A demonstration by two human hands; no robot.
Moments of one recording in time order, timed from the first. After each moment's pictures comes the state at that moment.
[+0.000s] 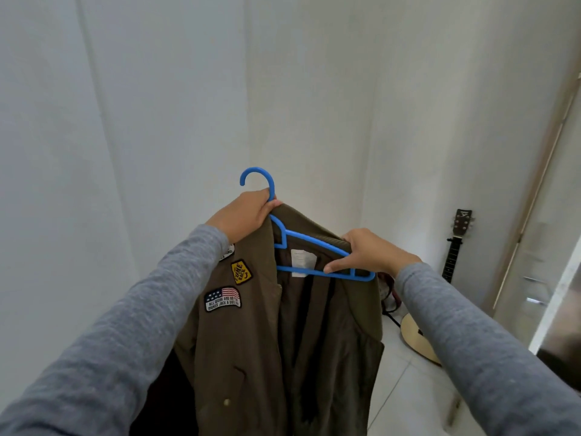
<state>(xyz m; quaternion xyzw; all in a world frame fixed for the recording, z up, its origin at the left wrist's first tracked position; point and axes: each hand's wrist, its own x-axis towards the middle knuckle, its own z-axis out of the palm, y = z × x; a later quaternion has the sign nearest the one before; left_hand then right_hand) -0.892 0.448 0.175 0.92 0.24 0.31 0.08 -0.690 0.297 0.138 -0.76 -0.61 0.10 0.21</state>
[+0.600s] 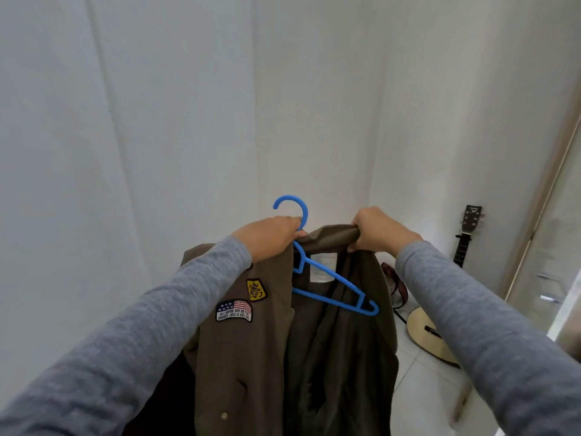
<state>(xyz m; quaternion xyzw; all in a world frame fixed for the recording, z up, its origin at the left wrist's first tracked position) -0.881 0.422 0.150 0.96 0.24 0.12 -0.01 -0.687 0.320 0.157 -0.81 -0.57 -0.02 0.13</state>
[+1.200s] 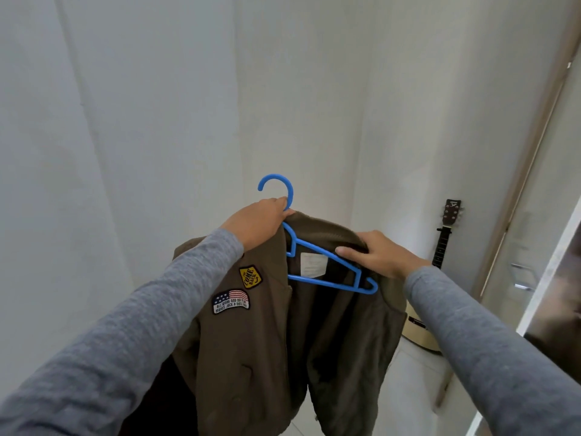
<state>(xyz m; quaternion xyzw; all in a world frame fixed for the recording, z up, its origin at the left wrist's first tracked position) -0.868 0.427 0.158 0.94 0.25 0.21 -0.01 -0.665 0.276 0.111 -0.72 -0.61 0.11 0.31</state>
